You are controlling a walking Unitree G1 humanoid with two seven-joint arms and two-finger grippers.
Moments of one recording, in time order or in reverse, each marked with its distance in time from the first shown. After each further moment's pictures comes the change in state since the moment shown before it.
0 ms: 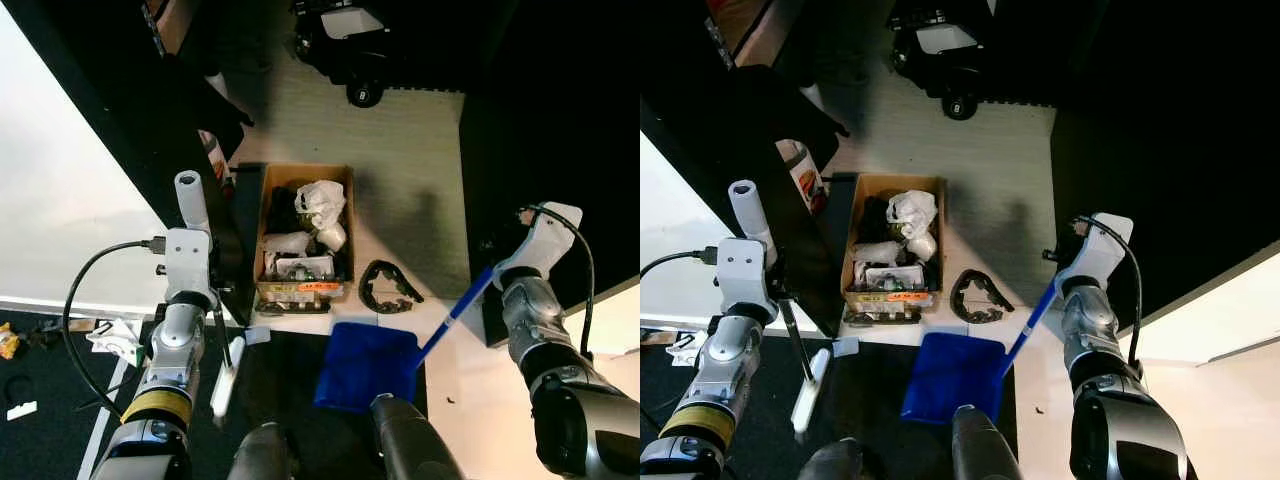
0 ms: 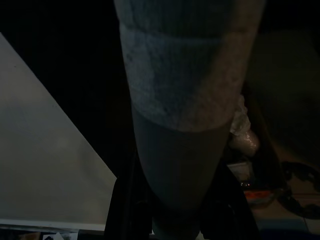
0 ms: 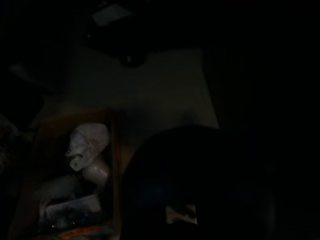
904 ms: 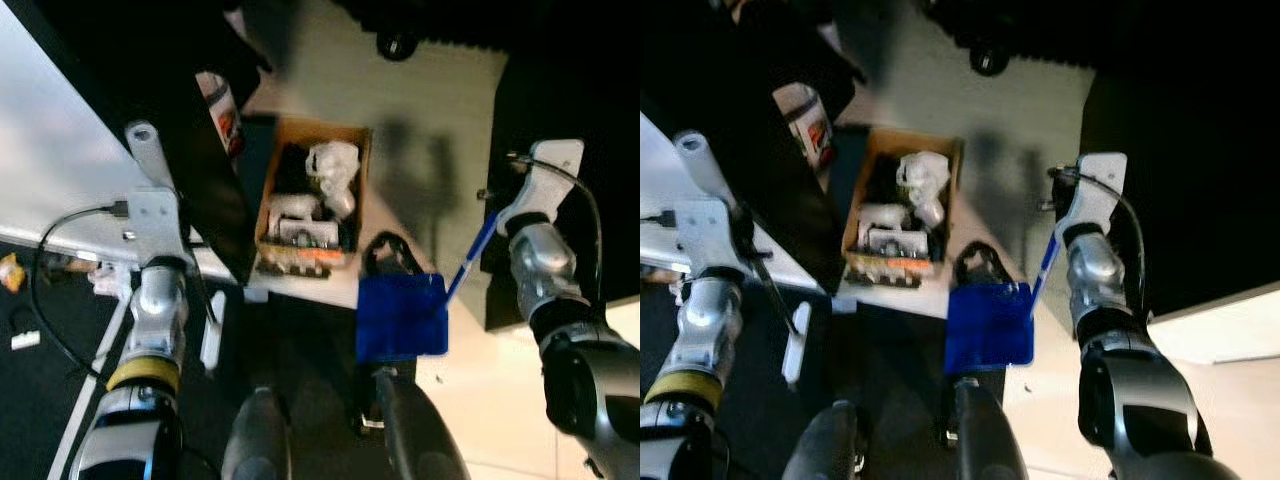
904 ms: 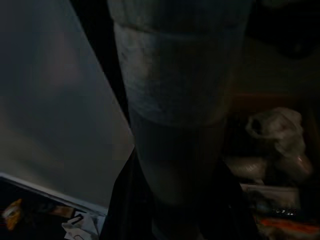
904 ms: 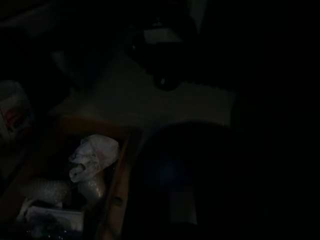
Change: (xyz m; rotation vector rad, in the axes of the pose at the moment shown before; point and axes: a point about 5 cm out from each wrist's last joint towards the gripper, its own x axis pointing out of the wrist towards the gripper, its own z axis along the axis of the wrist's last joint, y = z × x) left arm 0.025 0.036 0.051 0.000 -0.175 0.174; right arm 0.026 0.020 0.070 -0.174 -0.236 0.109
